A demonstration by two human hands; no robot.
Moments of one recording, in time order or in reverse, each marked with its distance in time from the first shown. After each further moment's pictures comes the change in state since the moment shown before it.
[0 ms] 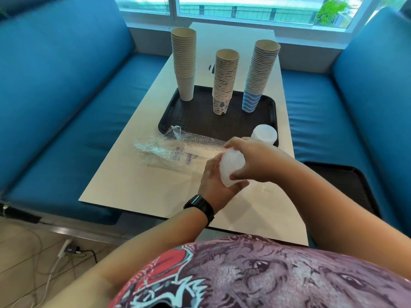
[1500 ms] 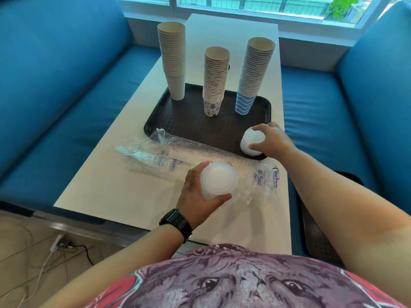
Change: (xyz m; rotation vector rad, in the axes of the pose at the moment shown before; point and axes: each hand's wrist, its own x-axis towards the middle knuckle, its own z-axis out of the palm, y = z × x) left_hand 0.000 -0.010 0.008 0.026 0.084 0.083; right_hand 0.093 0.160 0.016 0.152 0.185 0.310
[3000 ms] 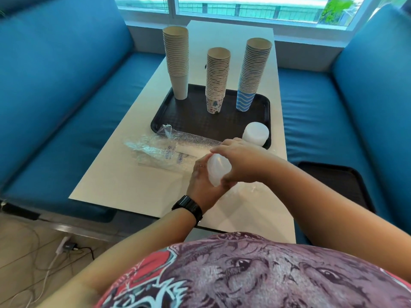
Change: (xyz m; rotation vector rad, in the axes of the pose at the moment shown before) left_hand 0.000 0.014 -0.002 0.037 -0.024 -0.093; right_hand -0.121 -0.113 -0.010 -0.329 -0.240 -0.501
